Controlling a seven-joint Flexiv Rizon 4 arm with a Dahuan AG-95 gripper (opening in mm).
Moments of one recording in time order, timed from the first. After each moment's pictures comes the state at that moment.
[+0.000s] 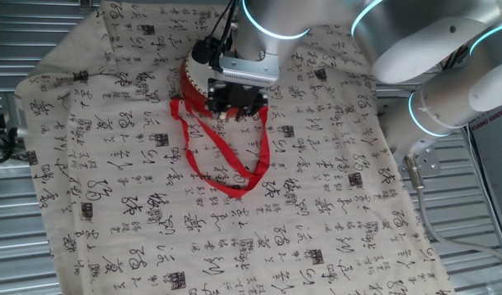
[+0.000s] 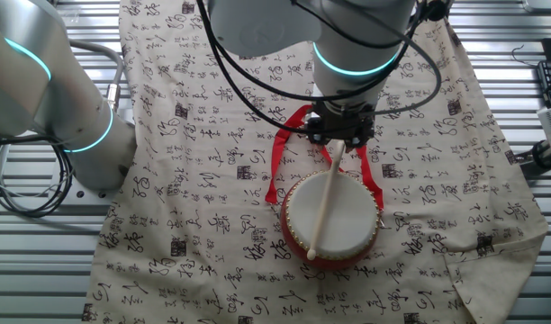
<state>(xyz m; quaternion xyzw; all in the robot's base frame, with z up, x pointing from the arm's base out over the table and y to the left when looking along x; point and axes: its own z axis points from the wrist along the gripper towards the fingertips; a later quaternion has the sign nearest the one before) 0.469 -0.029 0.116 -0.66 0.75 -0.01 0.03</state>
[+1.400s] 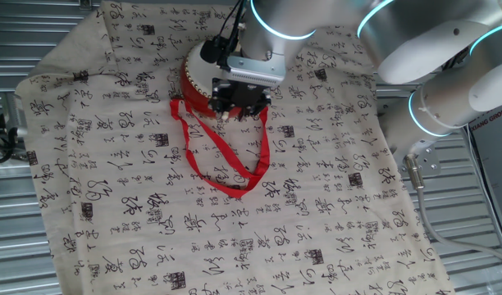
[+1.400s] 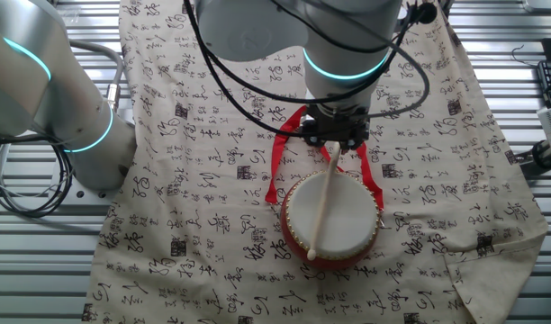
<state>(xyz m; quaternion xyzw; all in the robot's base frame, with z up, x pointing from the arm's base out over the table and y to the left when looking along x) 0.463 -0.031 0.112 -0.66 0.75 -0.02 0.04</state>
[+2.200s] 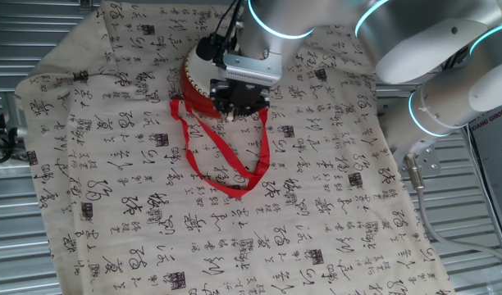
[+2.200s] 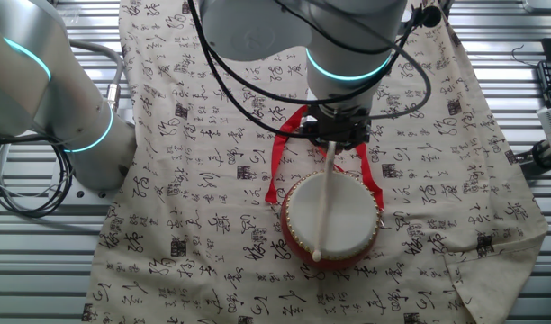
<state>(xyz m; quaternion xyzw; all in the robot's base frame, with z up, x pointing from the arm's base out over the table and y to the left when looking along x) 0.463 -0.031 0.112 -0.64 0.77 -0.01 0.03</state>
